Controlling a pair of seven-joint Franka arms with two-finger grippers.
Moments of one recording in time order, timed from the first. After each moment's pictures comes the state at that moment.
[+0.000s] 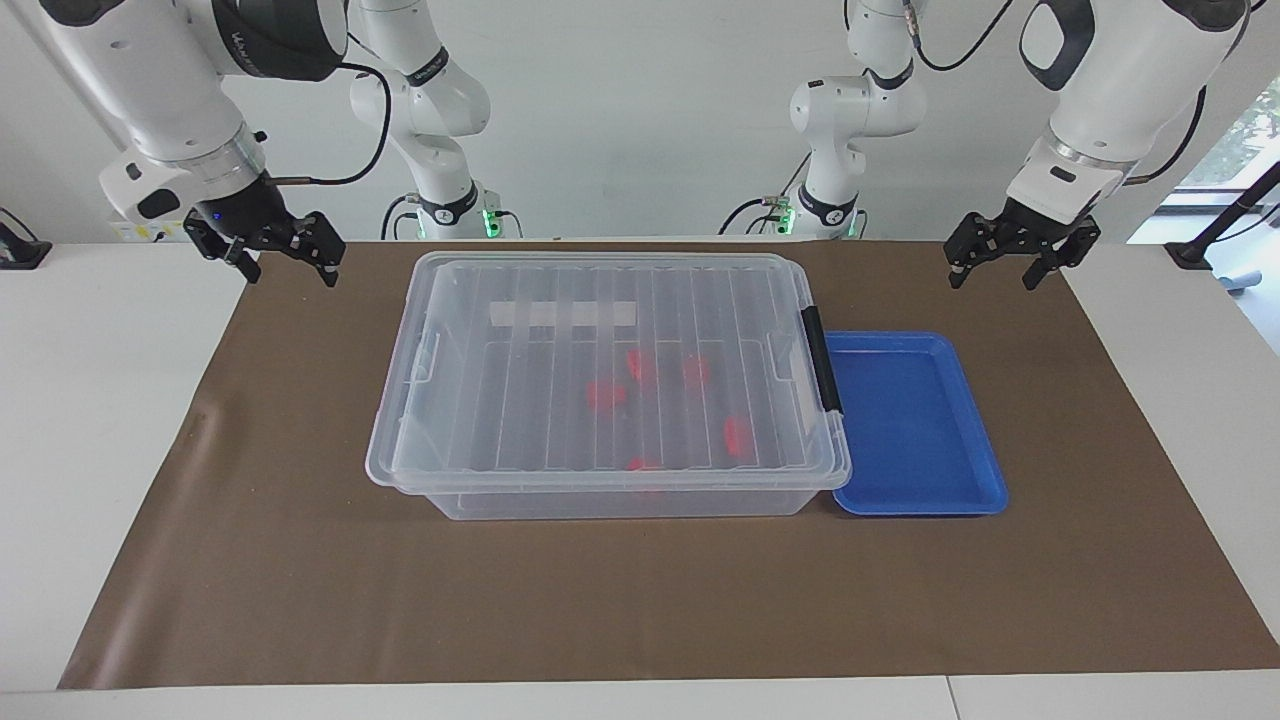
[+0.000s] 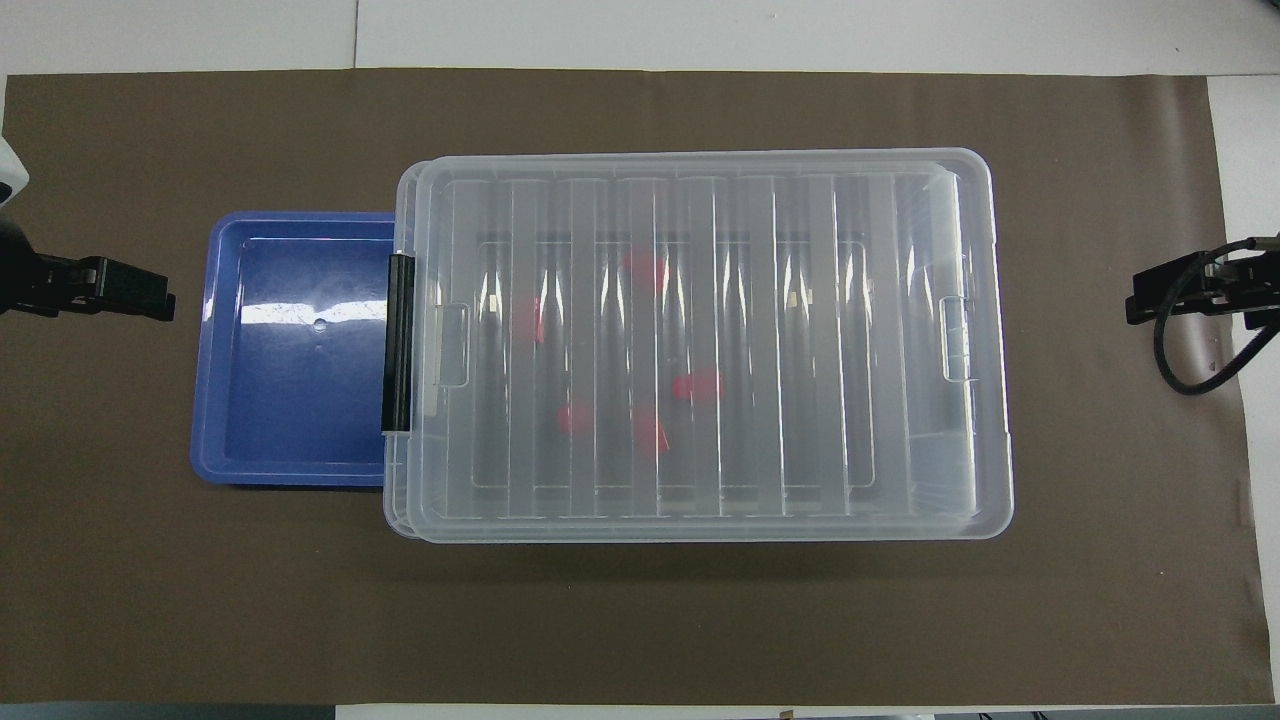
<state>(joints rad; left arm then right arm) -0.06 -0.02 -0.03 -1.63 0.00 1.61 0.03 -0.13 0.00 0.08 -1.60 -0.02 1.54 0.03</state>
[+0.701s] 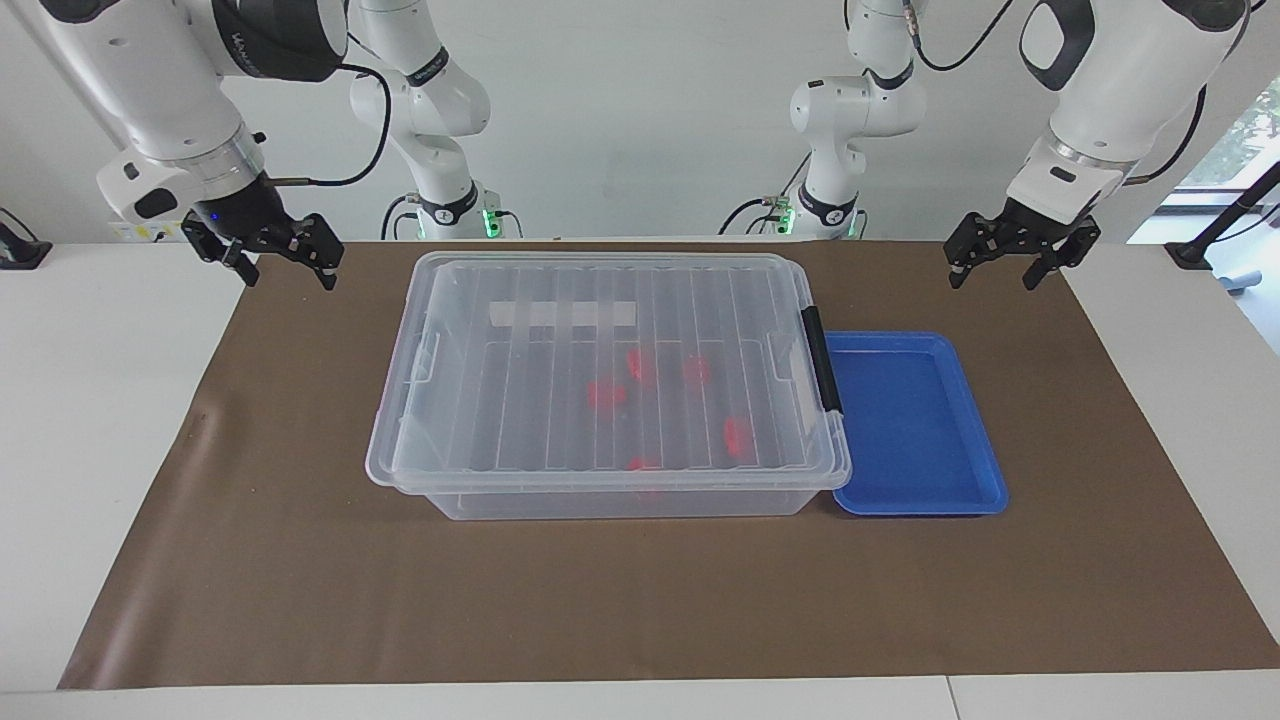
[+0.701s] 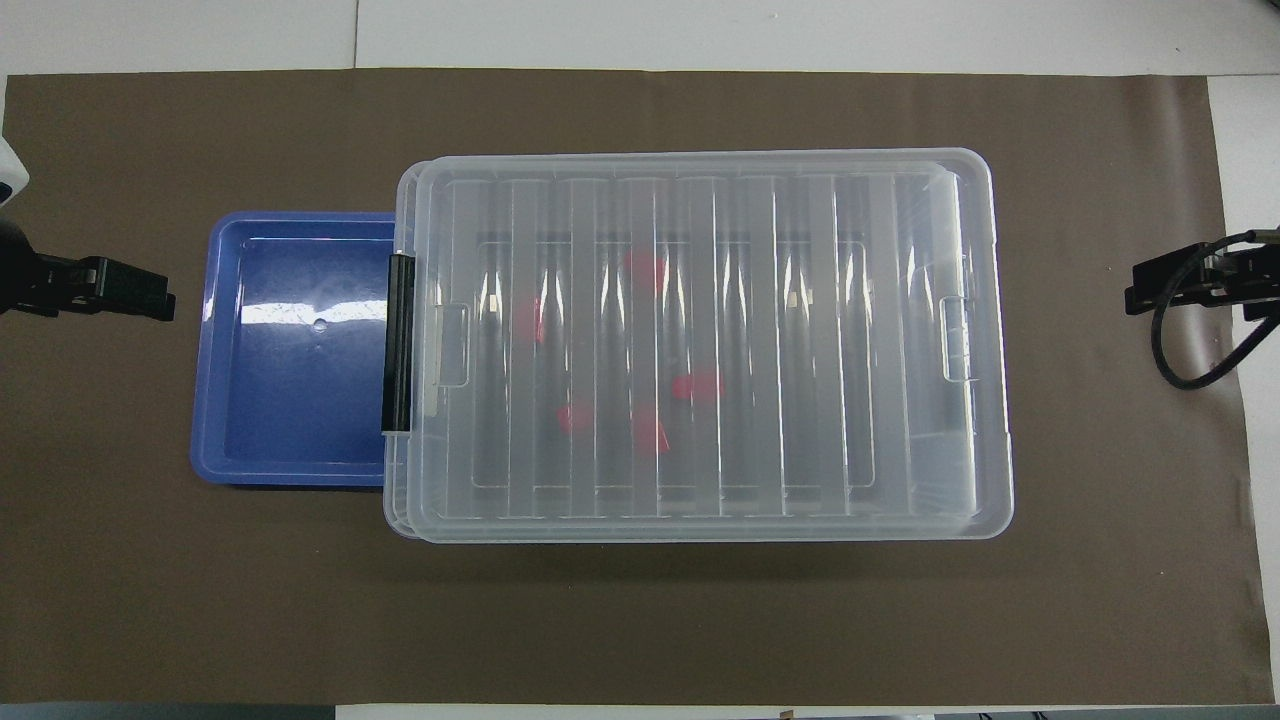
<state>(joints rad) -0.06 -0.02 -0.03 -1.63 0.00 1.61 0.03 -0.13 0.00 0.09 -1.60 -0.02 1.57 0.05</state>
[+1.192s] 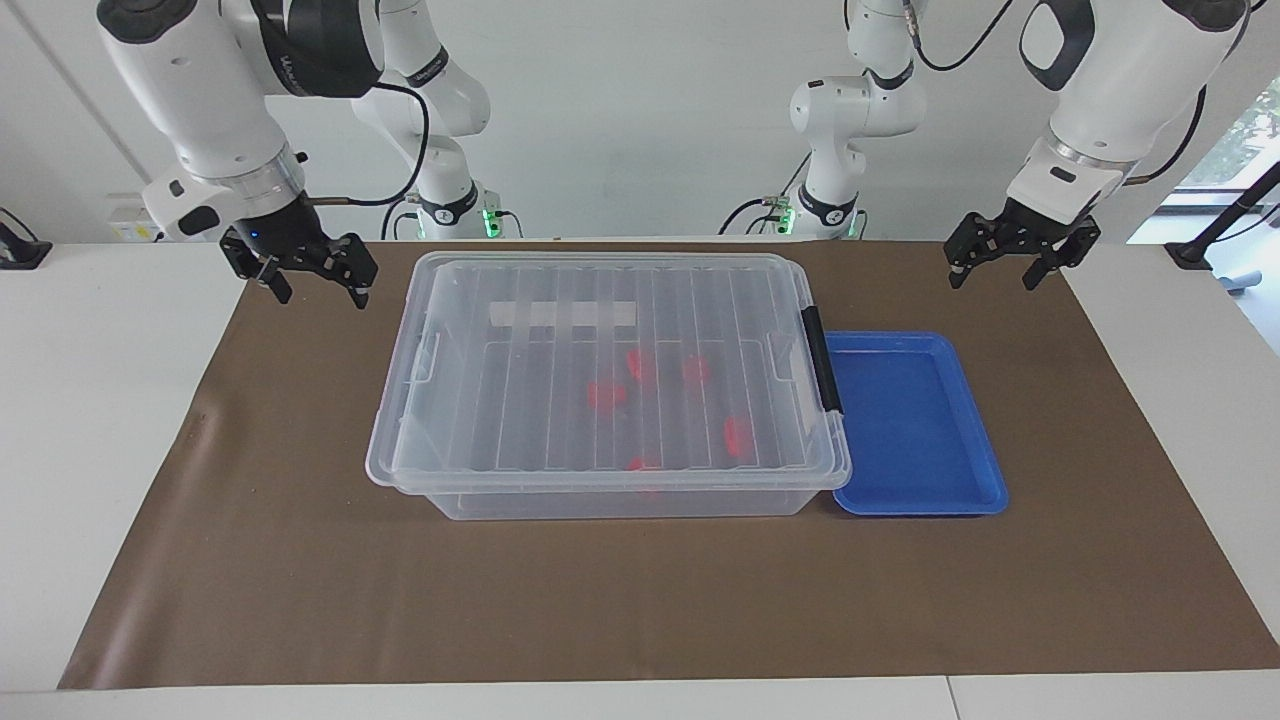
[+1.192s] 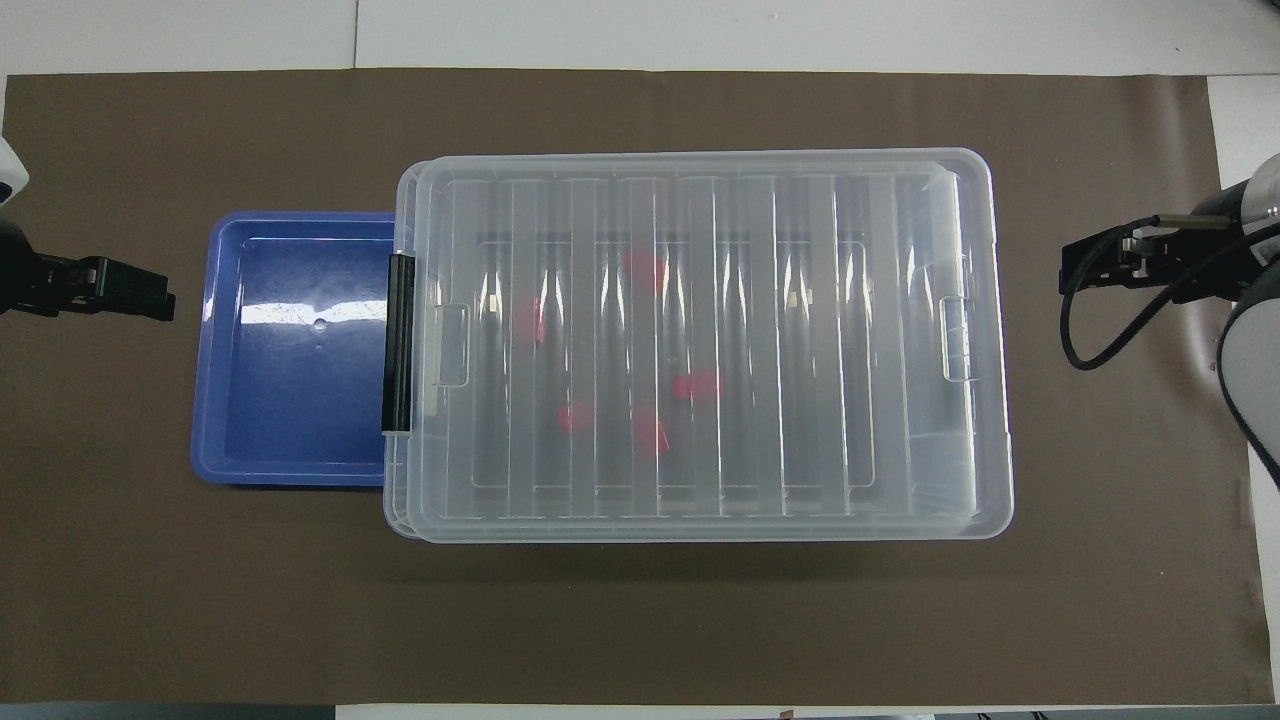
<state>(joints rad) -0.06 -0.02 -0.03 -1.63 0.00 1.61 0.03 -0.13 0.03 0.16 -1.65 -0.02 1.69 0.14</state>
